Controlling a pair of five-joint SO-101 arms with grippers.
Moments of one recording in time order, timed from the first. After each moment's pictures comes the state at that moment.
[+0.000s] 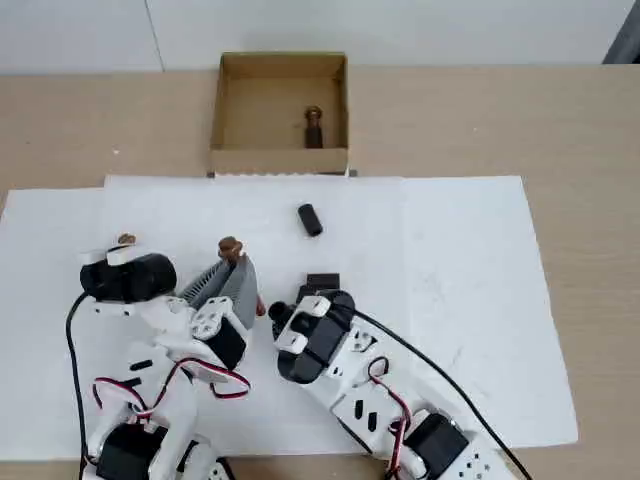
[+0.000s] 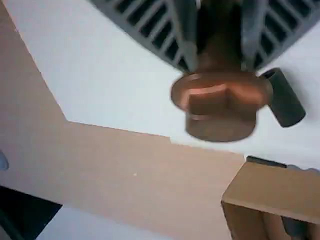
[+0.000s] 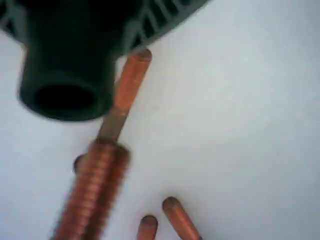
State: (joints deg) left arm 17.1 -103.4 77.8 52.8 35.0; right arm -48.2 -103.1 95.6 37.5 6.5
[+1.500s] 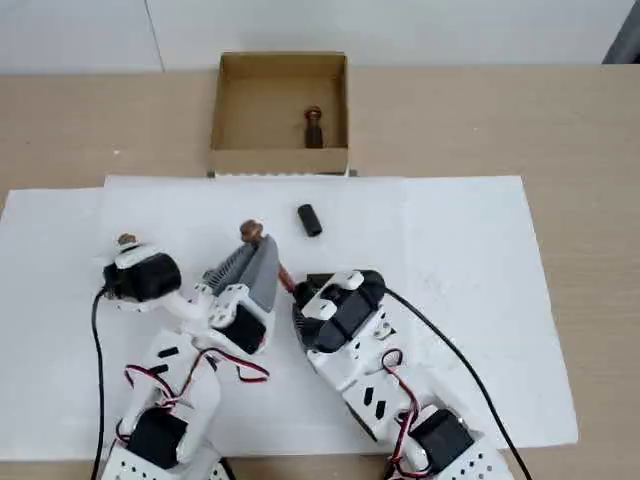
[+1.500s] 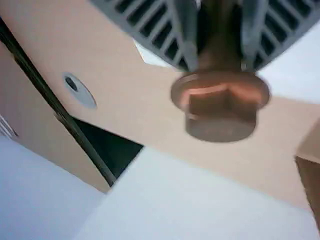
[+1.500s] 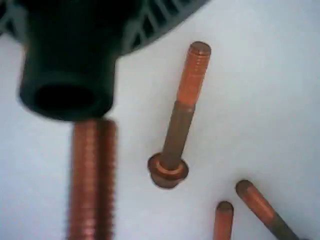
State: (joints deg) left arm 21.4 -103.4 92.4 27.9 43.1; right arm -41.1 -103.1 95.6 37.5 0.5
